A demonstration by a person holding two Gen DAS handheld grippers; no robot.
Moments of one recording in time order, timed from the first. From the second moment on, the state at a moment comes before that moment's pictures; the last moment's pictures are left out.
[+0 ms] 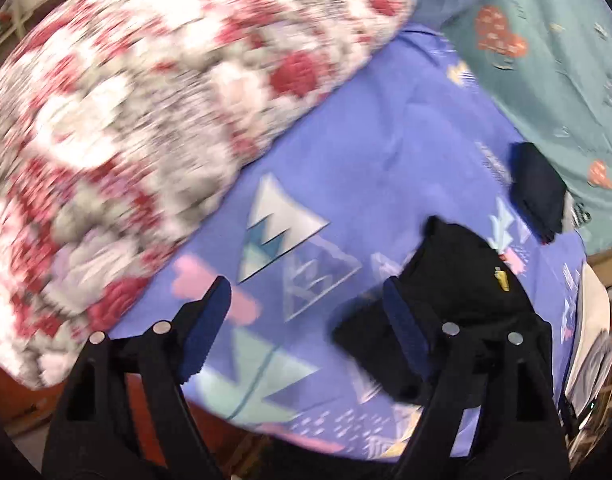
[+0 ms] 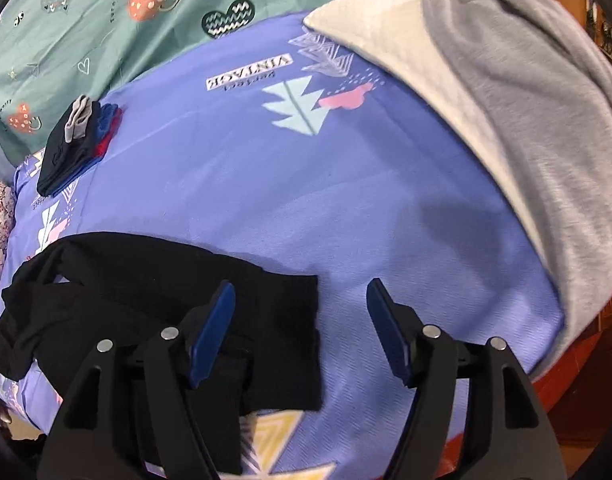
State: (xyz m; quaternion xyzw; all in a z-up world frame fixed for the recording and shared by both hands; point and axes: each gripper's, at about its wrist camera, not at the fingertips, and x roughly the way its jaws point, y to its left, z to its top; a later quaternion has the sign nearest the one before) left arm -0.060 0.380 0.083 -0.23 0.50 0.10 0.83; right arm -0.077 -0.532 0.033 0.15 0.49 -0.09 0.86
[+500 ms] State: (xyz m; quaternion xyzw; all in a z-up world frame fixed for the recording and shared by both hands) left arm 0.153 0.181 -0.025 0.01 0.61 -0.02 0.79; right arm -0.065 -0.507 0.000 0.19 0.52 -0.04 0.83
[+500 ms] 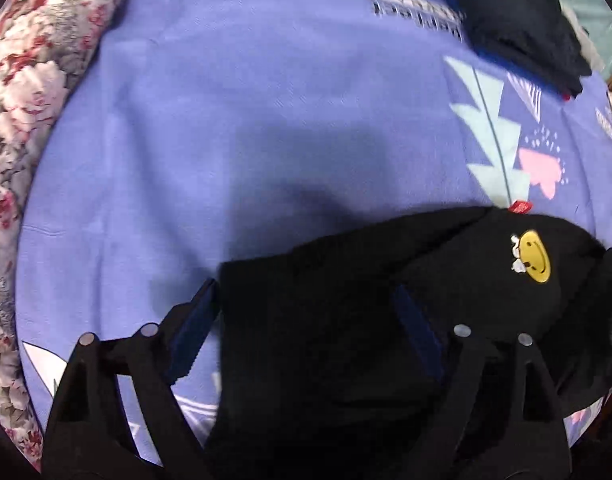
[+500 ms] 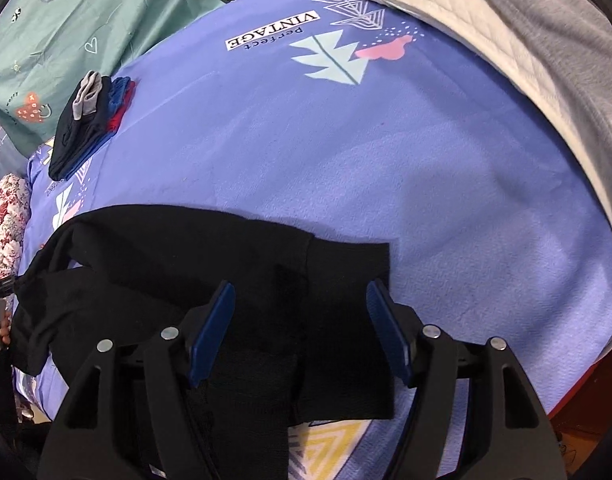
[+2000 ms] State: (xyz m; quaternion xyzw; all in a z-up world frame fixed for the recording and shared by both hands) left arm 0.130 0.264 0.055 -0.14 0.52 -0.03 0.84; right arm -0.008 -0.532 0.034 0.04 0.46 -0.02 0.89
